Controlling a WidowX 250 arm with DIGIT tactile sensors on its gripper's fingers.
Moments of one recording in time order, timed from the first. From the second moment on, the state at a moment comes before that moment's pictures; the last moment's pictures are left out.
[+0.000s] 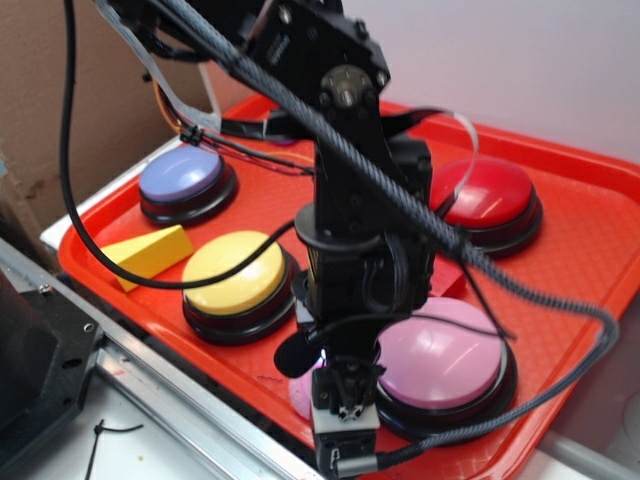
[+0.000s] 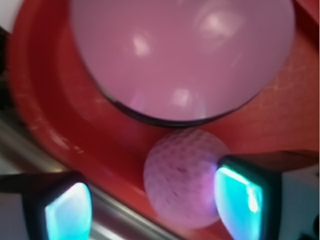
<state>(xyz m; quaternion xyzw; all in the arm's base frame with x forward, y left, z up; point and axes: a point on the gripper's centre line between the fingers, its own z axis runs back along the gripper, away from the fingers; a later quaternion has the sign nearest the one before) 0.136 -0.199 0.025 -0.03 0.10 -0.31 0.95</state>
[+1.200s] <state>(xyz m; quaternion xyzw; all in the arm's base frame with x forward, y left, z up) 0.138 -0.168 0.016 0.05 0.15 -0.28 0.95</state>
